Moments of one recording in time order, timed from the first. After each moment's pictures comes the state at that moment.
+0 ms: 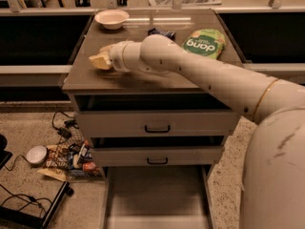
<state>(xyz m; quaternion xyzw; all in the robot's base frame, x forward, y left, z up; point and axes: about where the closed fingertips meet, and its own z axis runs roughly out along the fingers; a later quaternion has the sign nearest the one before) 0.743 0.167 0.848 -0.40 0.70 0.26 0.53</state>
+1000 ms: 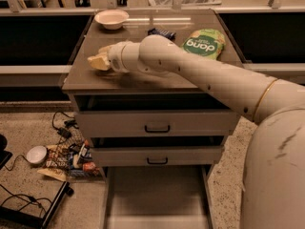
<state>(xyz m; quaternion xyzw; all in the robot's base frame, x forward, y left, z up) 0.740 0.174 0.846 -0.41 0.69 0.27 0.53</state>
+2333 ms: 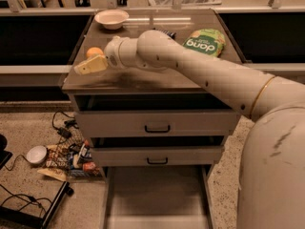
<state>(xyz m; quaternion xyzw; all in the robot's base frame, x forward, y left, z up) 0.741 0.180 0.858 -0.41 0.69 0.27 0.53</state>
